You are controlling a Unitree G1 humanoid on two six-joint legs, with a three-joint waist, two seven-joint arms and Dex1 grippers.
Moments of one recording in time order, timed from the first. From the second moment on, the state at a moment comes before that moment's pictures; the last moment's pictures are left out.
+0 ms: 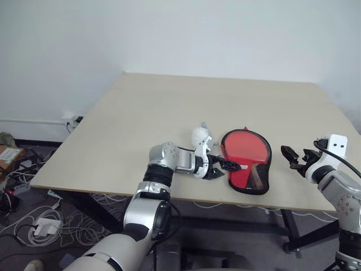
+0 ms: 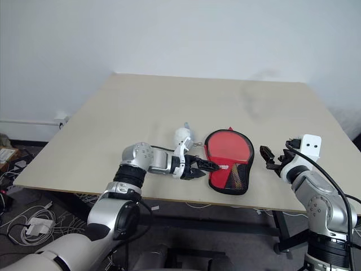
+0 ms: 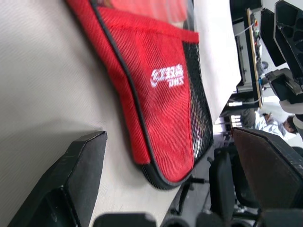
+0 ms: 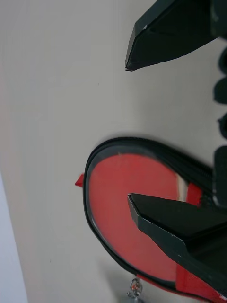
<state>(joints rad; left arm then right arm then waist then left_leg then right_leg) -0.88 -0.11 0.16 0.68 -0.49 1.32 -0.44 -0.15 -0.48 -0.41 -0.21 0.58 0.81 0.19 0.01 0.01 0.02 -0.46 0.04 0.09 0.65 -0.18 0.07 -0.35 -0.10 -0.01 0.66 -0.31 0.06</state>
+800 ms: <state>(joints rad) -0.89 -0.14 0.16 0.81 -0.53 1.29 -0.49 -0.18 -0.46 -0.41 -0.20 0.56 0.81 0.16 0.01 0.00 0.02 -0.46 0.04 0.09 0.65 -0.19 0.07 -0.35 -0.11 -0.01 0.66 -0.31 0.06</state>
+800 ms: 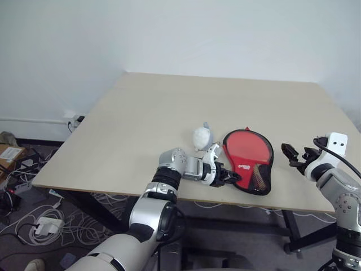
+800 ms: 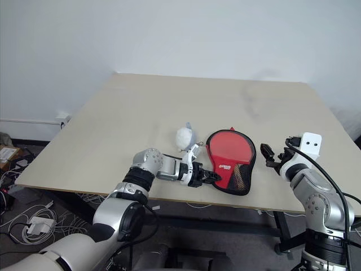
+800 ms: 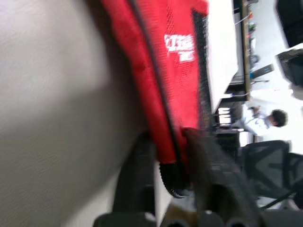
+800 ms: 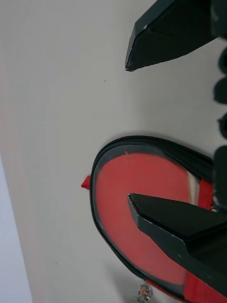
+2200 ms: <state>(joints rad) -0.75 -0.13 -0.14 0.55 -1.07 1.60 -0.12 -0.15 -0.45 -0.42 -0.22 0.53 0.80 0.14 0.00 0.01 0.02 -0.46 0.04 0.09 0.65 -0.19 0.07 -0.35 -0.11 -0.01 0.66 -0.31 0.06</state>
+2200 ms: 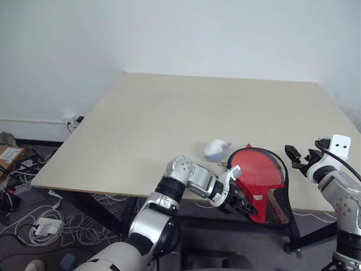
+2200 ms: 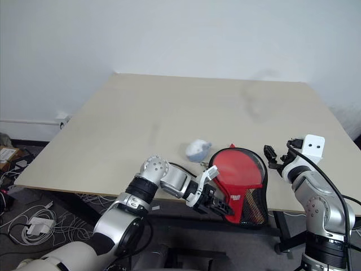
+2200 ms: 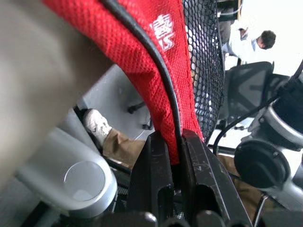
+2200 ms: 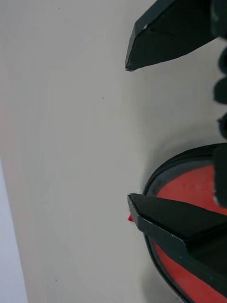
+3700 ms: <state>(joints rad) -0.99 0.19 -0.27 0.78 -0.35 0.63 -0.81 -0.26 -0.34 -0.07 -0.05 0.40 0.79 0.23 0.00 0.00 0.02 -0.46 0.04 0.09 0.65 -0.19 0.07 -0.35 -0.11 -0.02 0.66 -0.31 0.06</state>
